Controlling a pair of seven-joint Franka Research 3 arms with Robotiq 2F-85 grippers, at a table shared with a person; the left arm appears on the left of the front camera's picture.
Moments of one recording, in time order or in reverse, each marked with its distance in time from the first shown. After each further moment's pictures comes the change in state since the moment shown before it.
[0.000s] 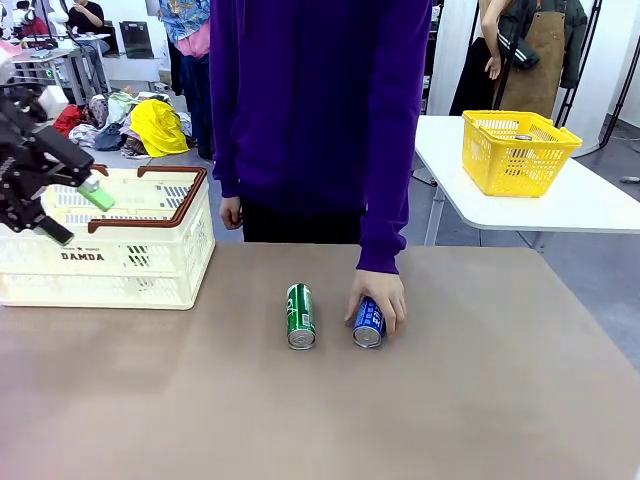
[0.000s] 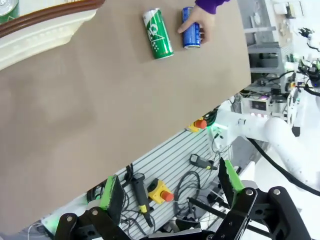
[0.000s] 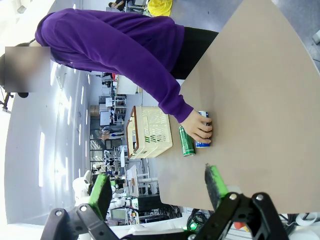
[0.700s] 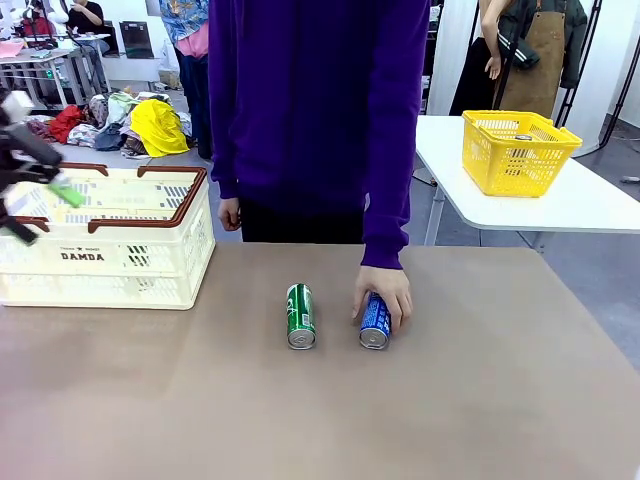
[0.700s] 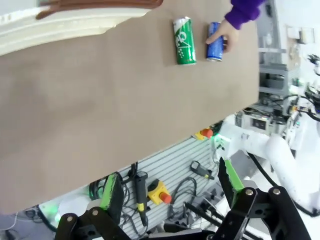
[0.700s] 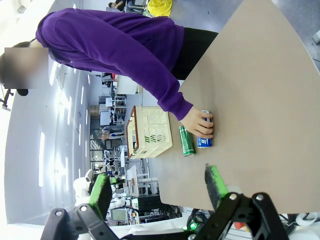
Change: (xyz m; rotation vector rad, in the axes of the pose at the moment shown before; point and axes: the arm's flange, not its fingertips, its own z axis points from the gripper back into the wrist) left arm 0.004 0.022 0.013 0.063 -0.029 0.143; right arm 0.000 0.000 0.000 0.000 0.000 0.000
